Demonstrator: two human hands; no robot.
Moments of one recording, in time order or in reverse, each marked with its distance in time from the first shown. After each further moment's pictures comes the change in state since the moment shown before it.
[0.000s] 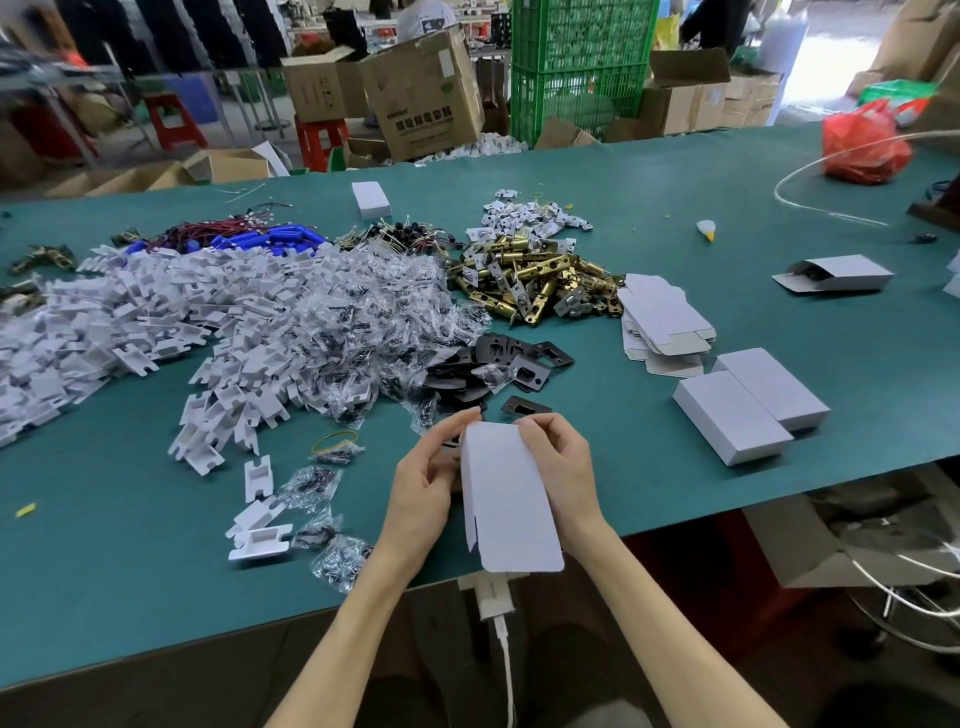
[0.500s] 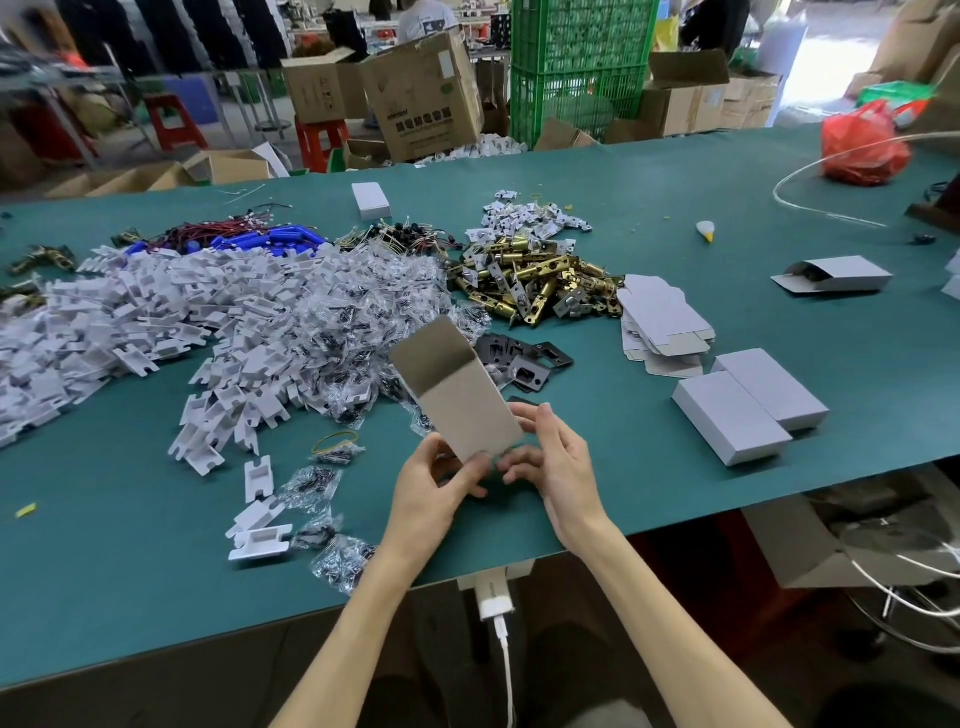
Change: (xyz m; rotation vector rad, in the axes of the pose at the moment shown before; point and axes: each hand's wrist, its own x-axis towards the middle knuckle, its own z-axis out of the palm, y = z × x) left_hand 0.002 -0.007 0.005 -0.037 0.063 -0.074; right_hand -0.002 -0.006 0.000 0.301 -0.157 0.027
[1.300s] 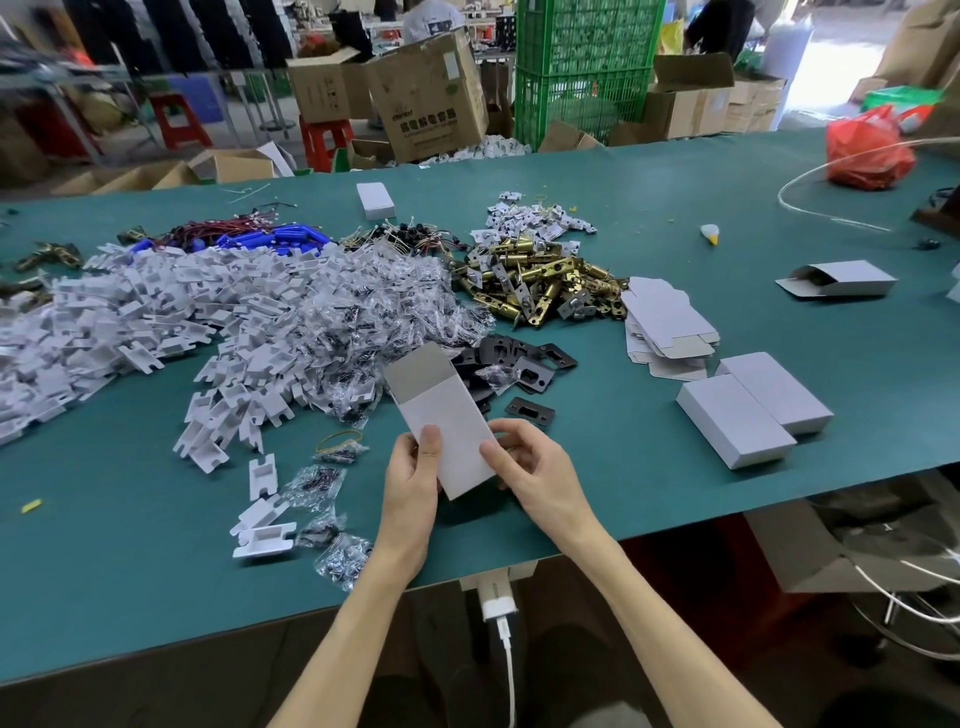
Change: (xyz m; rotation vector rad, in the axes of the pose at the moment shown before) left_hand 0.004 -0.003 -0.007 -0.197 0.215 -0.122; right_hand -0.002 0.010 0.002 -0.501 -0.129 -0.132
